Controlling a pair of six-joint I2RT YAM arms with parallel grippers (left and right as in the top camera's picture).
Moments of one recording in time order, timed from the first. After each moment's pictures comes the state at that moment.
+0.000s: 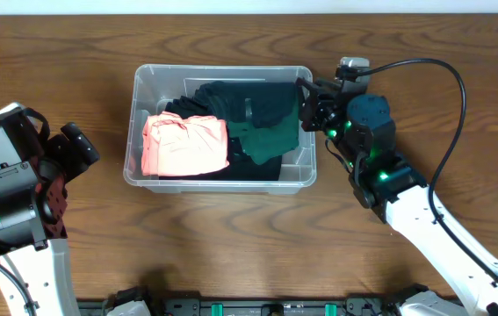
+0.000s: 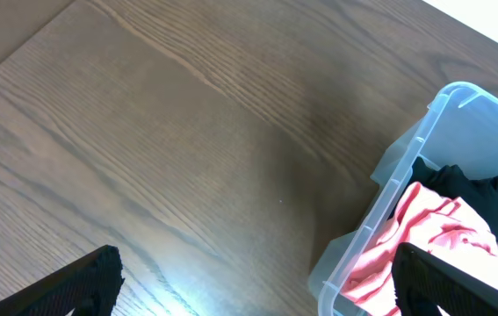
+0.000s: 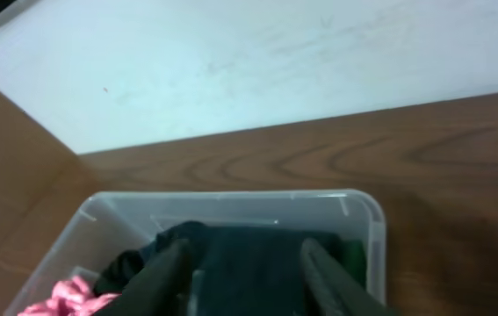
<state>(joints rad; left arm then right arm) 0.33 1.06 1.25 -1.02 -0.12 -0.25 0.45 1.34 0.87 0.20 0.00 0.50</state>
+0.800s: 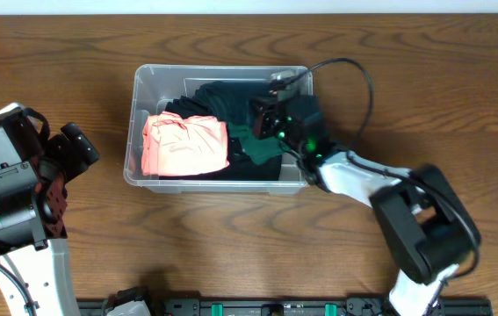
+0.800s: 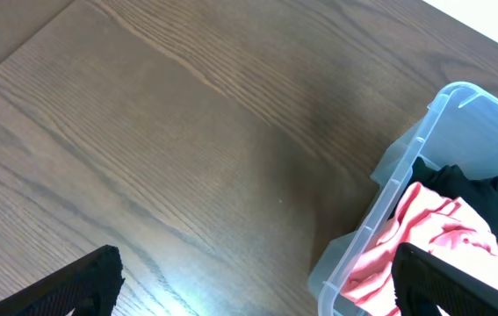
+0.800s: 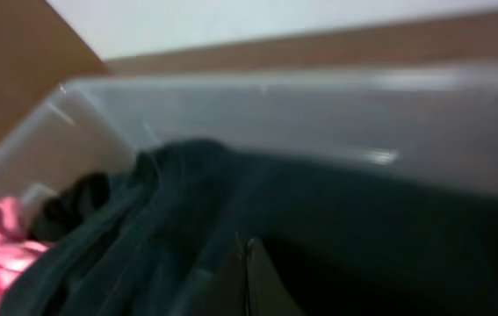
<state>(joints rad) 0.33 1.06 1.25 -1.02 -0.12 -0.25 0.55 1.92 0.96 0.58 -0.16 0.46</state>
